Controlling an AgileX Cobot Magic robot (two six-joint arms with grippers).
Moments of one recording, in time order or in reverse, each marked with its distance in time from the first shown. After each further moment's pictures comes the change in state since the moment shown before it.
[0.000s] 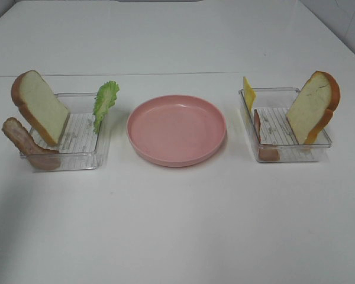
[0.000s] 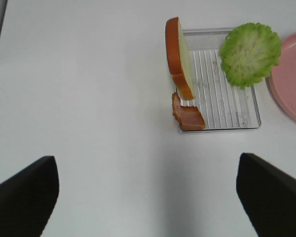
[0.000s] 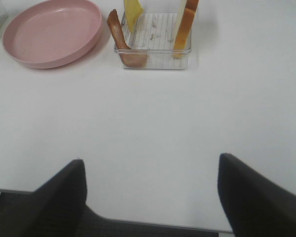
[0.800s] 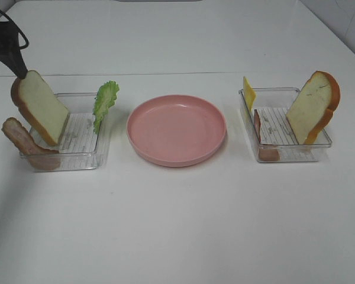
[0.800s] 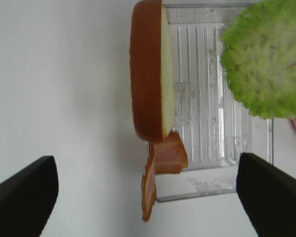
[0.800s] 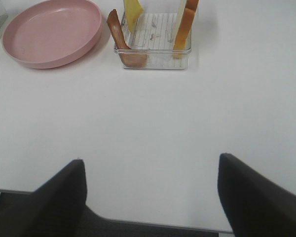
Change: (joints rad) left arm 0.000 0.798 -0.432 -0.167 0.030 0.049; right arm 0.000 0.000 0.000 0.000 0.000 0.000
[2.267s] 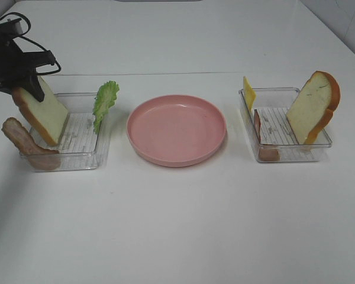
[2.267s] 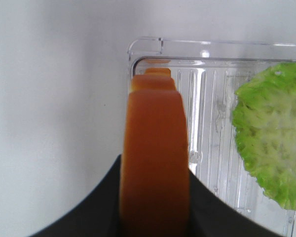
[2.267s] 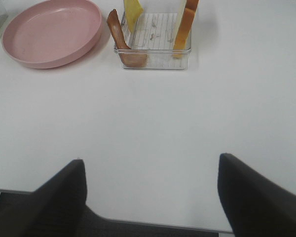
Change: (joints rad) left arm 0.000 0.306 -0.195 -0.097 -0.049 -0.024; right arm 0.000 0.000 0.000 0.000 0.000 0.000
